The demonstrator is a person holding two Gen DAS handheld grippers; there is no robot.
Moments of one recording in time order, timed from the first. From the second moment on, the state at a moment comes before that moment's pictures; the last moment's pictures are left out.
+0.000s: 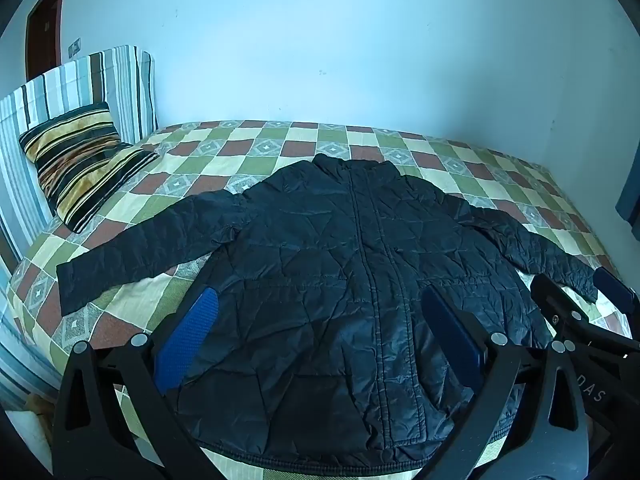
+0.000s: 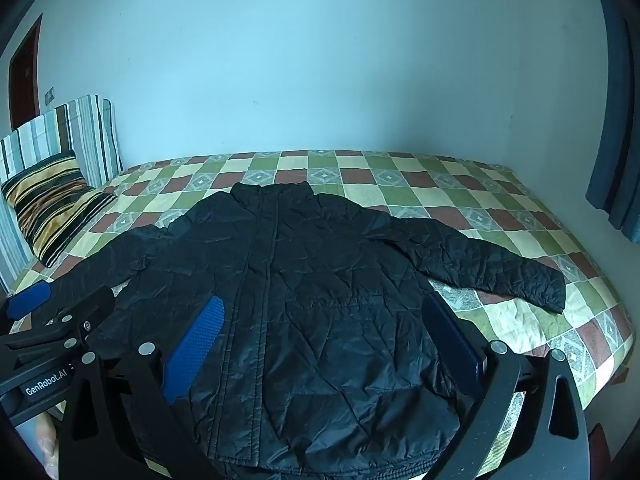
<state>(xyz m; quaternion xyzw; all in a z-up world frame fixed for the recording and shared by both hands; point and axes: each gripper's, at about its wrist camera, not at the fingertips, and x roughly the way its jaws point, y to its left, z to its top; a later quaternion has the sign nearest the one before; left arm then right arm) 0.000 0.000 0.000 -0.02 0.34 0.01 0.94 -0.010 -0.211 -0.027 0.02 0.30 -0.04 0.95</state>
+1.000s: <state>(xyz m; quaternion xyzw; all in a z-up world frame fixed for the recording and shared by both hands) -0.002 0.002 0.004 -0.01 0.34 0.01 0.94 -0.008 -0.206 -0.024 0.01 0.30 -0.04 0.95</state>
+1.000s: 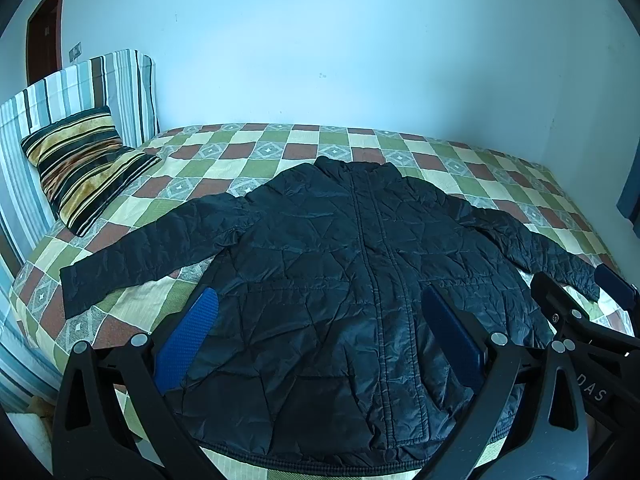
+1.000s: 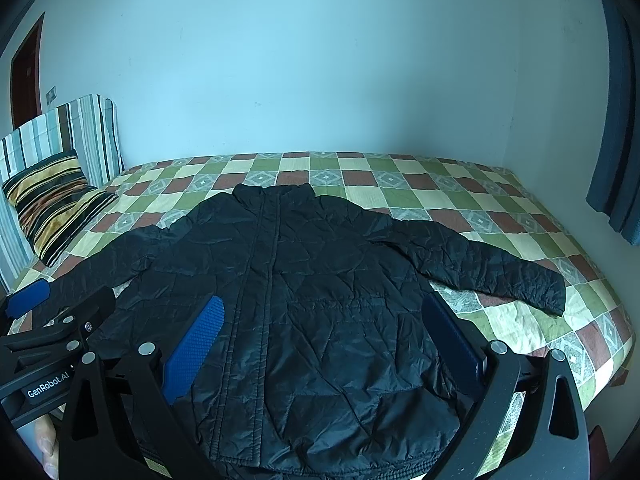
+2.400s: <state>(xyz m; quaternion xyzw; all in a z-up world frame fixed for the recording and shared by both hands) -0.001 0.004 0.001 -0.01 0.34 0.01 0.94 -0.008 -0.200 -0.026 0.01 0.30 -0.04 0.95</state>
